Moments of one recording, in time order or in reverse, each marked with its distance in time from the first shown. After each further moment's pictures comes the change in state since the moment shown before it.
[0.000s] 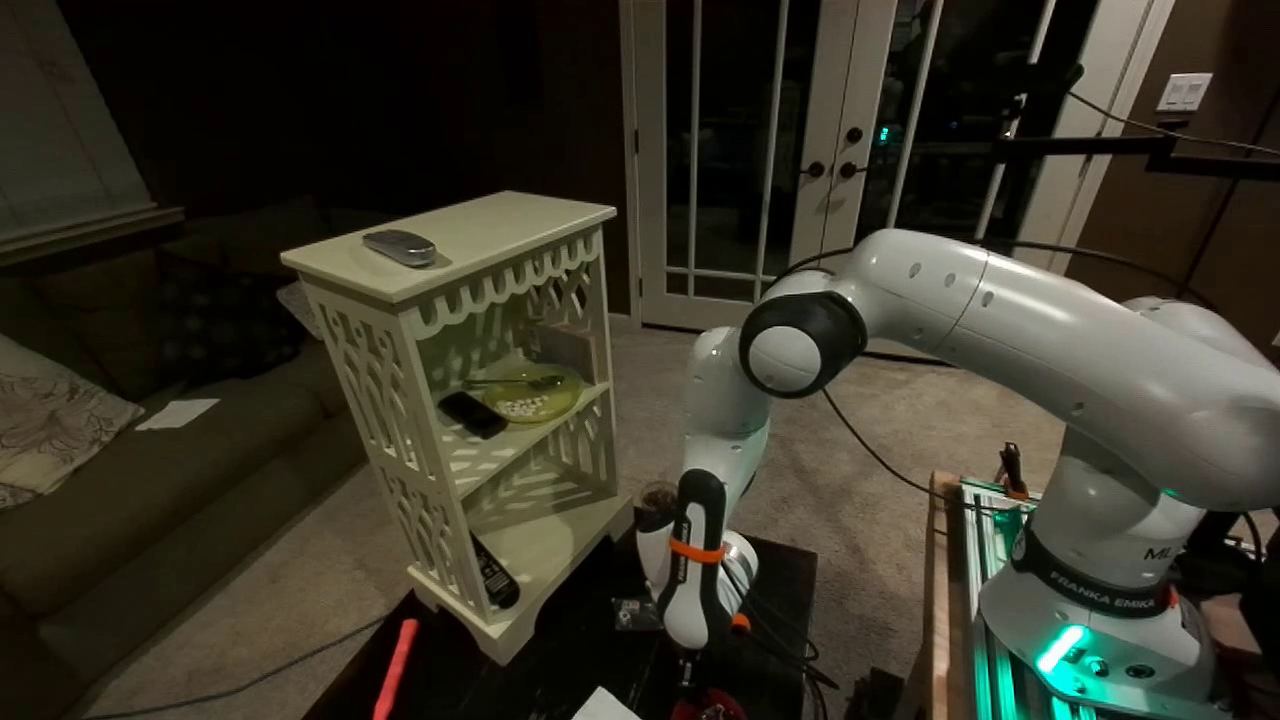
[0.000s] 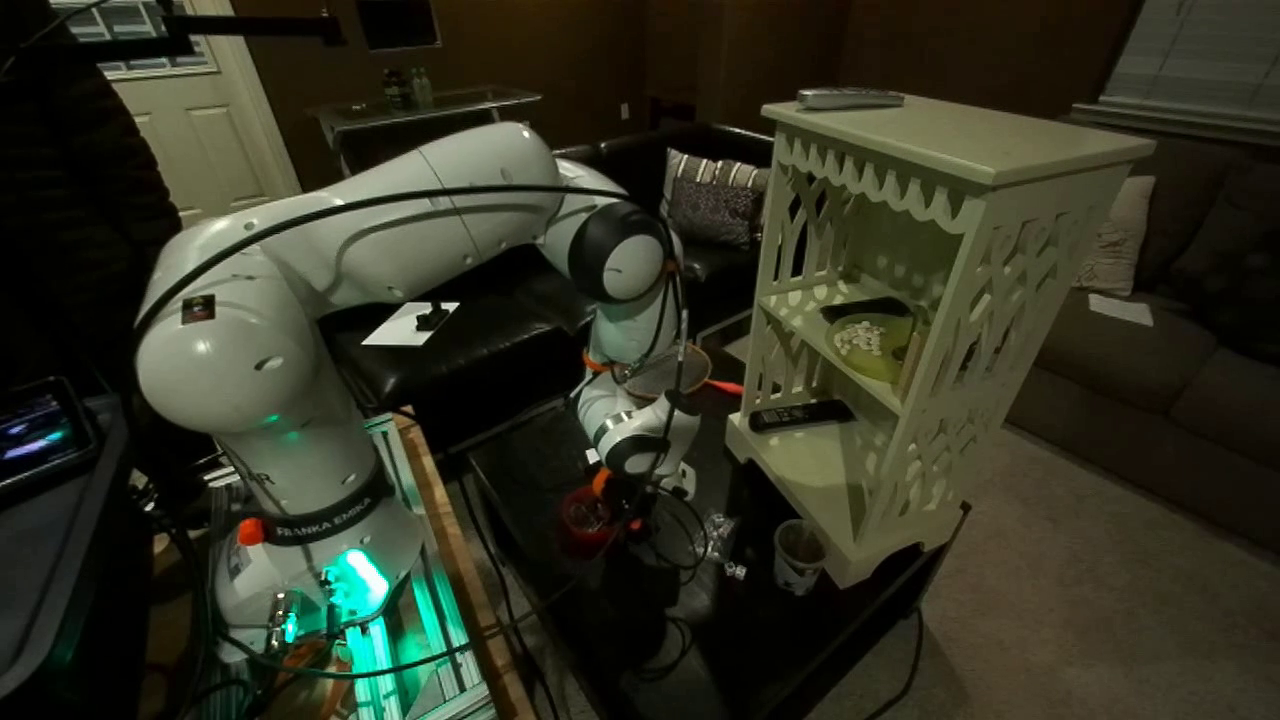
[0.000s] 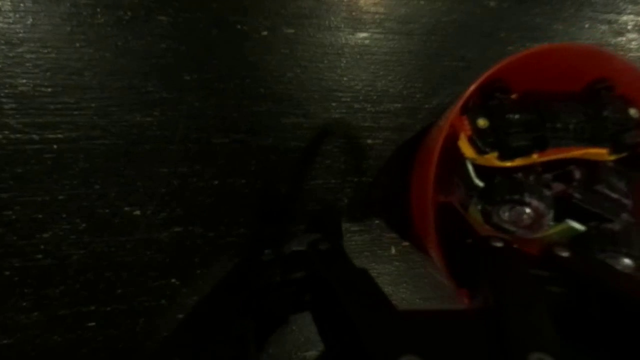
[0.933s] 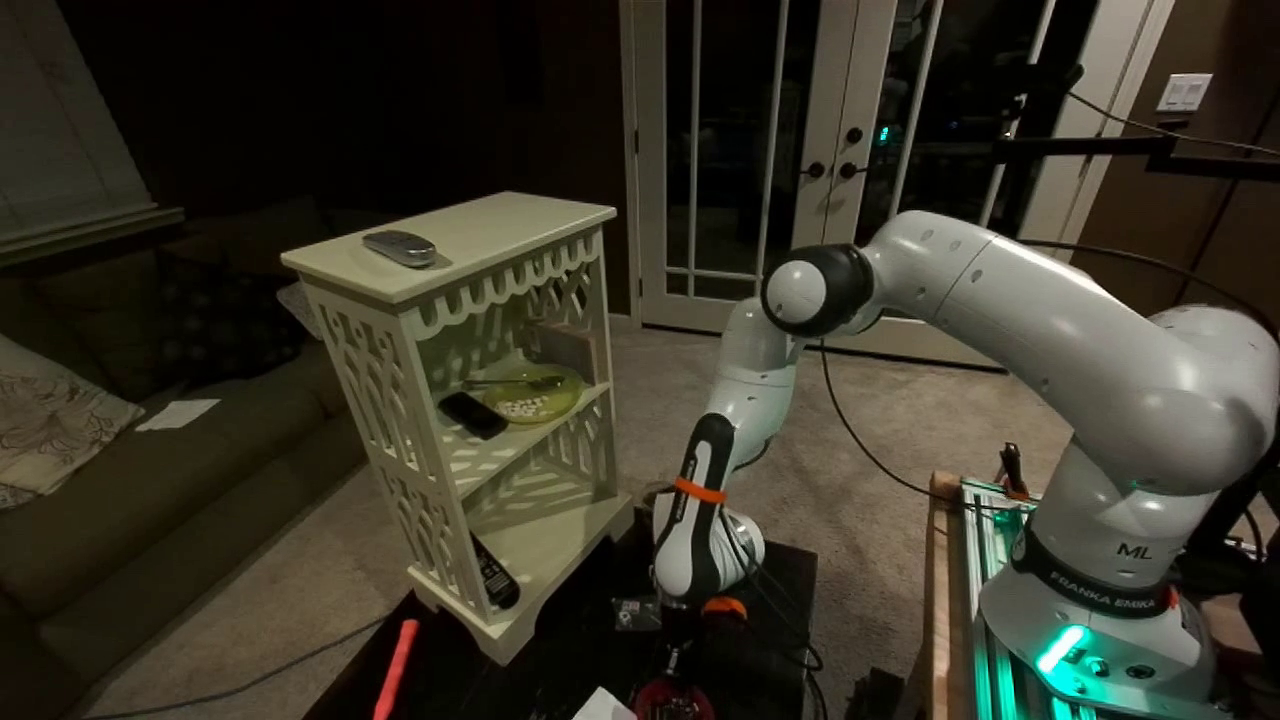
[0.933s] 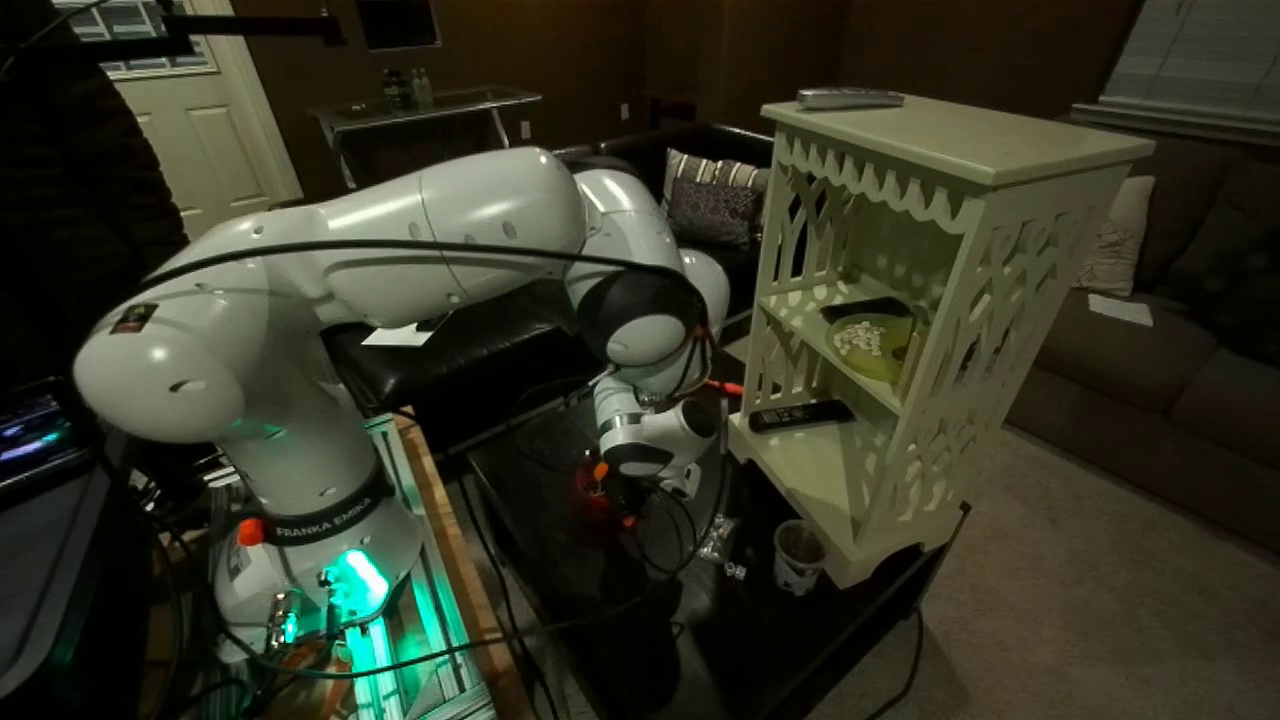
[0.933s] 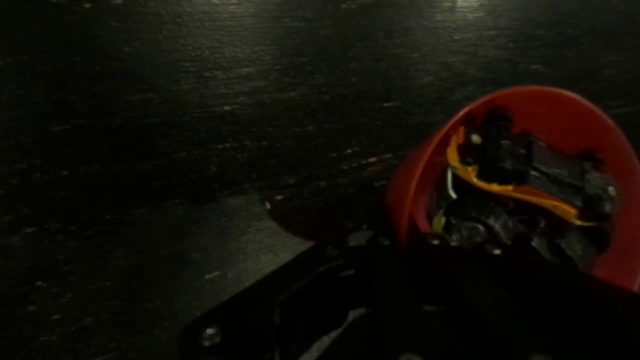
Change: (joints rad) arm -0.383 0.003 0.271 -0.078 0.002 0.045 -0.129
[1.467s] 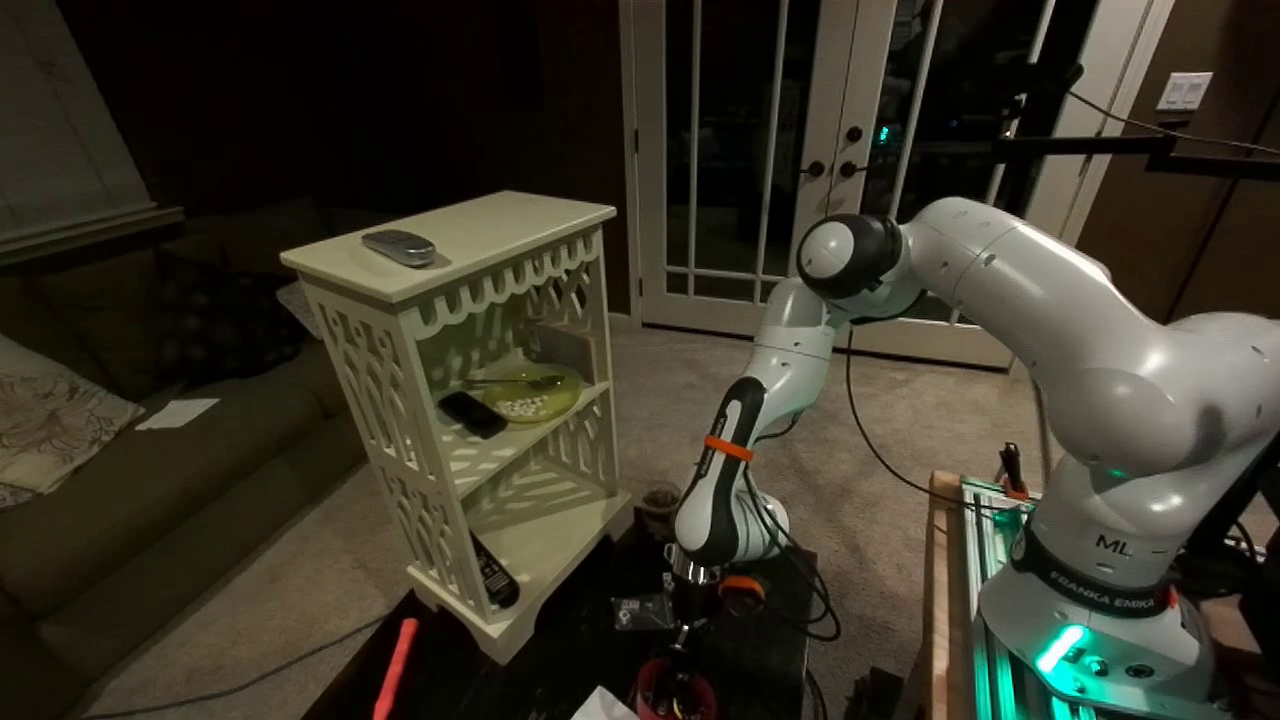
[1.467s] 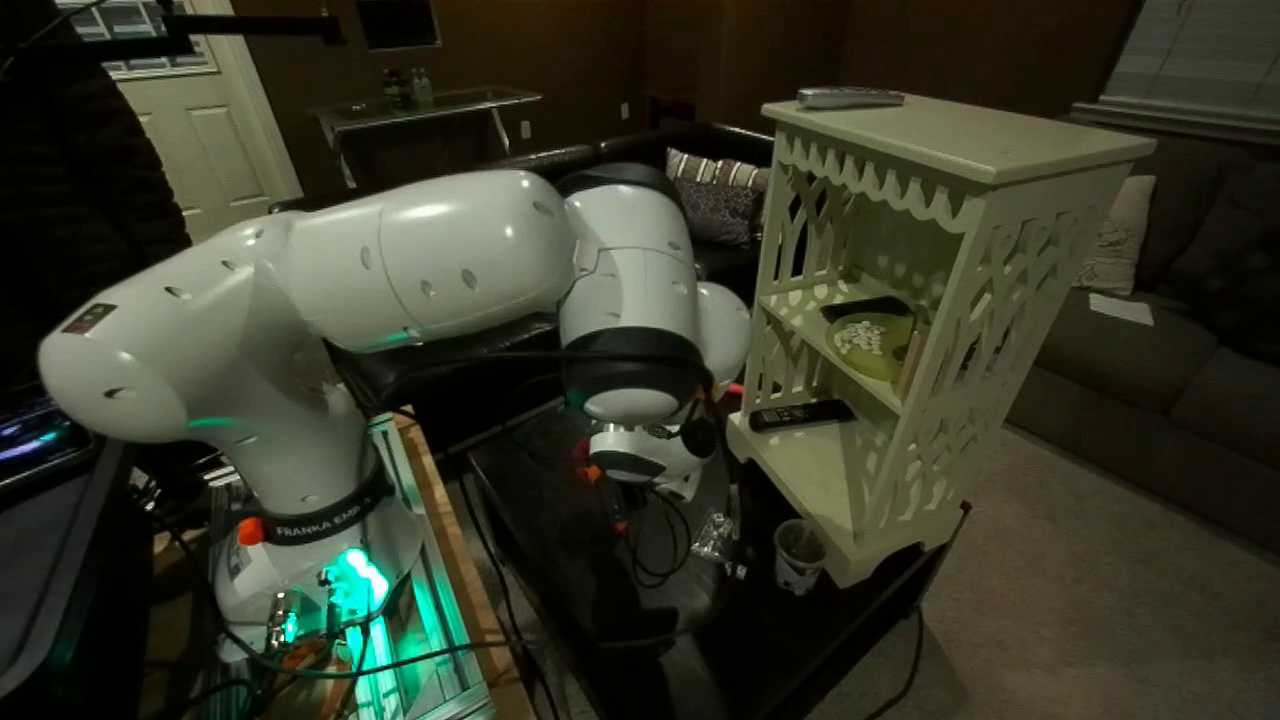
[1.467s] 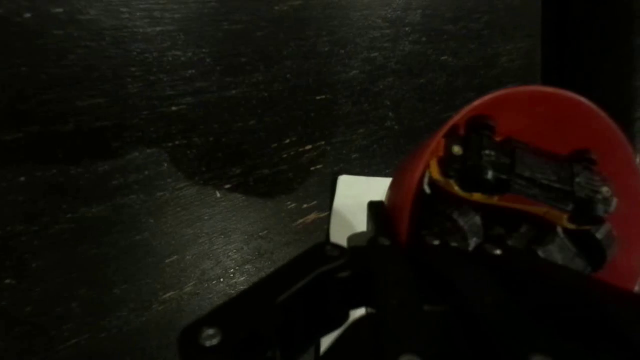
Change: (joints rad) arm -0.277 -0.009 0.143 -0.155 -0.033 0.075 -0.132
